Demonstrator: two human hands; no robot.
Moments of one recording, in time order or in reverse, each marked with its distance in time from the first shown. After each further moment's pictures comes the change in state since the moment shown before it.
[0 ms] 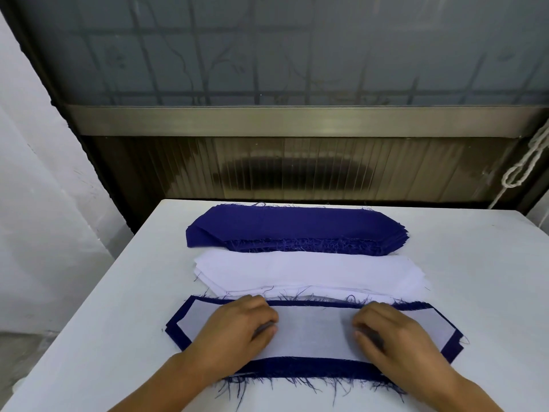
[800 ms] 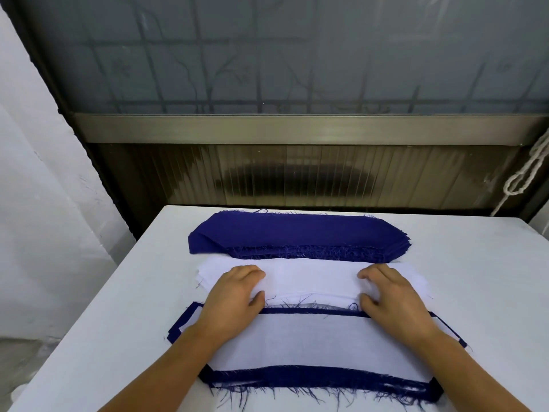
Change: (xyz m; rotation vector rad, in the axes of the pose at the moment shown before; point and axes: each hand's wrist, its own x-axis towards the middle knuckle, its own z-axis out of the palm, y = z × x) left_hand 0.041 -0.049 0.015 0.203 0.215 -0.185; right_hand 0.052 0.051 0.014 -0.069 -0.025 0.341
